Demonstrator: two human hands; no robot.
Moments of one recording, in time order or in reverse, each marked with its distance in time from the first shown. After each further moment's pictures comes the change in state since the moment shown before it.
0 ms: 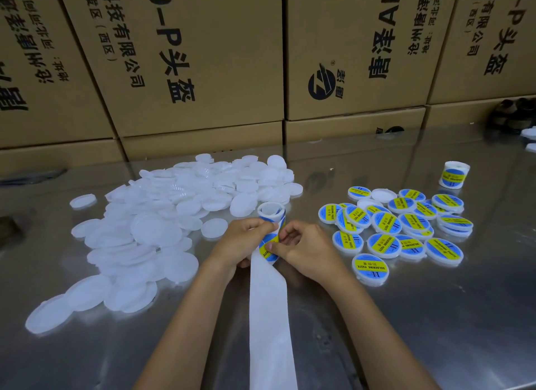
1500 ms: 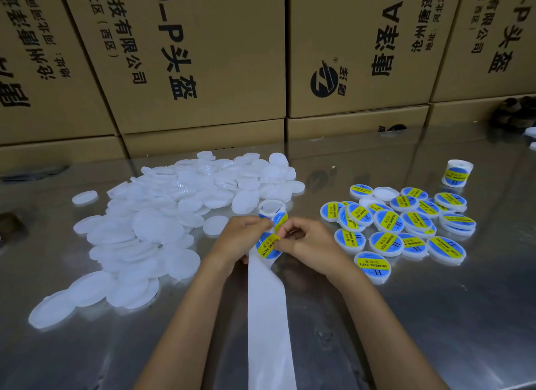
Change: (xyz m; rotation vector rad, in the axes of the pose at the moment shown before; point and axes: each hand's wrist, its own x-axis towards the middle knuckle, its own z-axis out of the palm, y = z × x) left_hand 0.011 -0.006 -0.003 0.032 0.029 0.036; right_hand -0.007 -0.017 -0.010 0.208 -0.136 0.021
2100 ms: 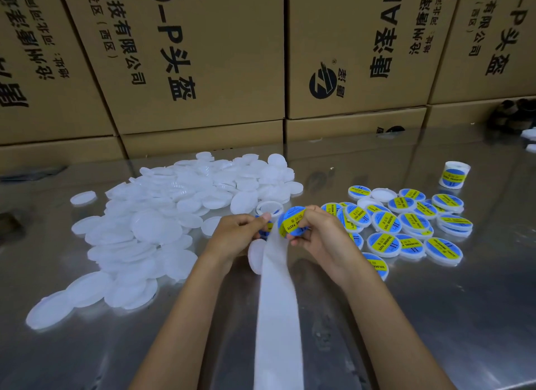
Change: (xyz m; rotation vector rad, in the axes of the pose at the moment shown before) left_hand 0.001 -0.002 -0.004 -0.191 0.054 -0.015; right_hand -0.001 -0.008 -0.018 0.632 0.061 0.177
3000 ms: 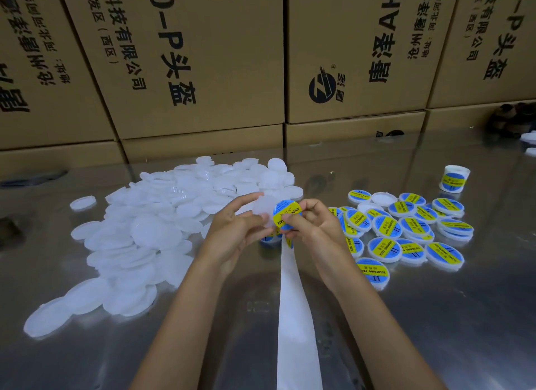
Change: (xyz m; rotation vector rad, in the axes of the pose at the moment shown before) left_hand -0.016 0.024 -0.003 -0.401 -0.083 0.087; right_hand -0.005 -0.002 0.019 -0.051 0.098 -0.232
